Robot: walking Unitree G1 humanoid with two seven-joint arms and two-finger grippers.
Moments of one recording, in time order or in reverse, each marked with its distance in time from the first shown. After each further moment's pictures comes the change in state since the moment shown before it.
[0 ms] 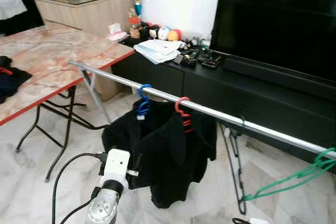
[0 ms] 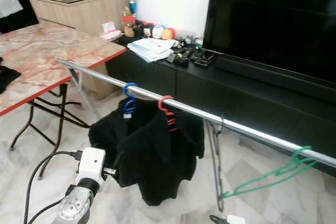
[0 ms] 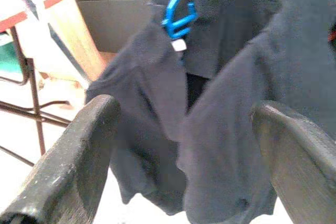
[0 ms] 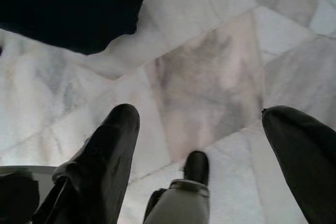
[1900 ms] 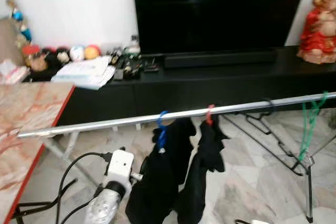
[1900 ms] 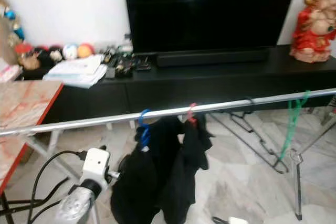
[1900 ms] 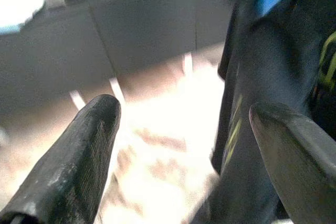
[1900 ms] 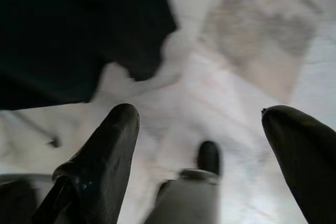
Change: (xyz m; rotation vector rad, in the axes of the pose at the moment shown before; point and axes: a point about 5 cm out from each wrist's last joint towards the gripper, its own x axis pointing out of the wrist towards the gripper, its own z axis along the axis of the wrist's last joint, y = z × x) left arm -0.005 -0.003 -0.013 -0.055 0.106 -0.189; right arm 0.000 0.010 -0.004 0.022 0.005 0.028
